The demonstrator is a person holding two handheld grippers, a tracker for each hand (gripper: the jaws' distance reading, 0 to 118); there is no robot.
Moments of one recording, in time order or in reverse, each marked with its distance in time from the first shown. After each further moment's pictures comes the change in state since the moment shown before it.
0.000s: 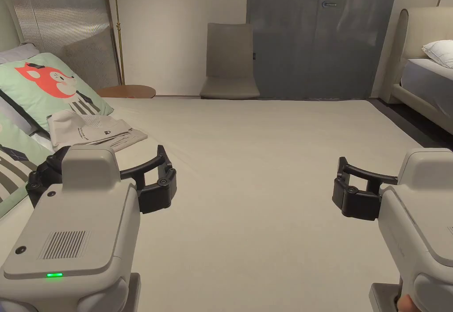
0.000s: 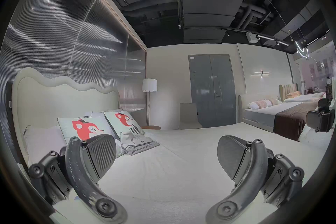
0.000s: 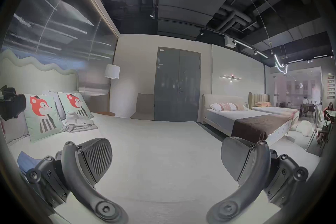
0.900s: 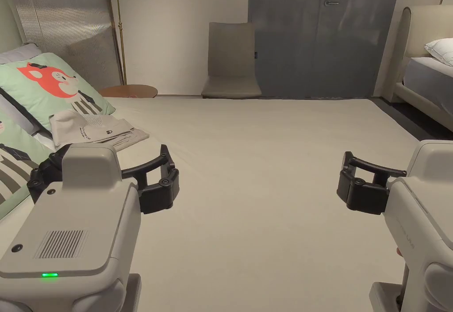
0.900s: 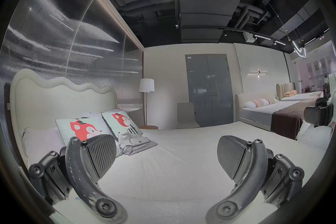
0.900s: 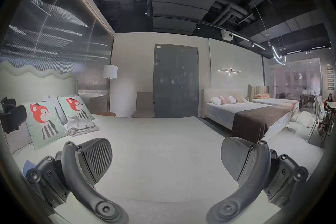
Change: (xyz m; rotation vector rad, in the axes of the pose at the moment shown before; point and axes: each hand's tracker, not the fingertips) left arm 0.001 0.004 0.004 -0.005 -0.027 -0.008; right arm 0.004 0.009 0.003 -0.039 -0.015 -0.059
